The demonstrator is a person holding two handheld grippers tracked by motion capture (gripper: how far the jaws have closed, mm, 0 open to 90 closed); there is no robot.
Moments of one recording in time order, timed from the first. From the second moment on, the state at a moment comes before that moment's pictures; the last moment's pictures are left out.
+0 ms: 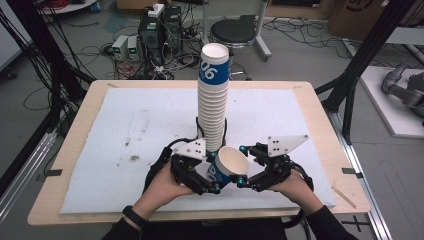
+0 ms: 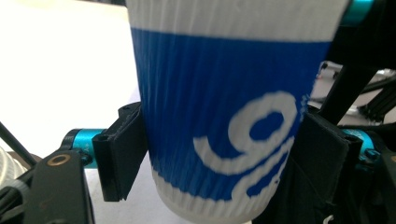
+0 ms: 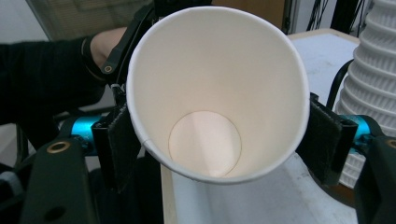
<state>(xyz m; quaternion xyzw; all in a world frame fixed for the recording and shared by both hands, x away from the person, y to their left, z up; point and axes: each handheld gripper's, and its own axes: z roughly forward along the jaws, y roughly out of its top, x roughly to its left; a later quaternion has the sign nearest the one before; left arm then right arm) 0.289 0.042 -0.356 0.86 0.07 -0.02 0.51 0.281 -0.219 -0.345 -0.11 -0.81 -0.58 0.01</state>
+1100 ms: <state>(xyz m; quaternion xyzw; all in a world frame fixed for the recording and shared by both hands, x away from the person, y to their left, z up) 0.287 0.040 -0.368 0.78 0.06 -0.03 0.62 0.278 -0.215 -0.343 -0.12 -0.74 -0.66 0.02</state>
